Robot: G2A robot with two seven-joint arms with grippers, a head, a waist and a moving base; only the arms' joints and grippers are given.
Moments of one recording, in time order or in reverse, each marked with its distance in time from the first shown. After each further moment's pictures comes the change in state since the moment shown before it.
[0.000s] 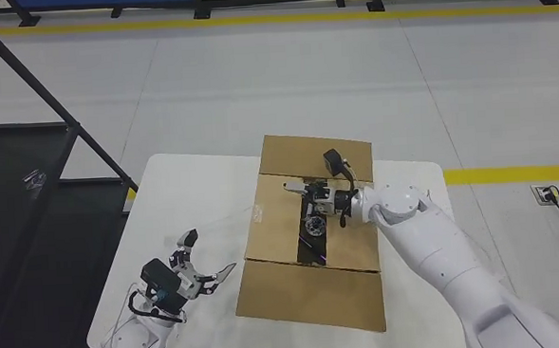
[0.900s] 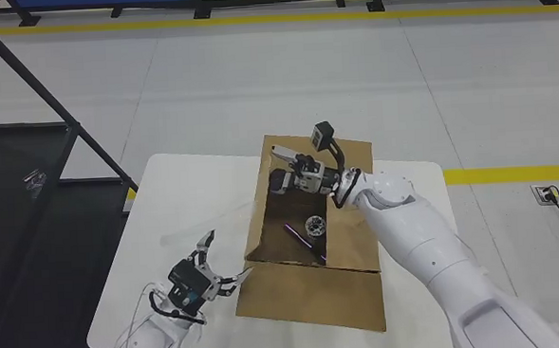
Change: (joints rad) left arm 0.019 -0.010 0.068 -0.121 0.089 0.130 -0.150; right arm 0.024 -0.078 0.081 -0.054 0.197 -0.090 0.014
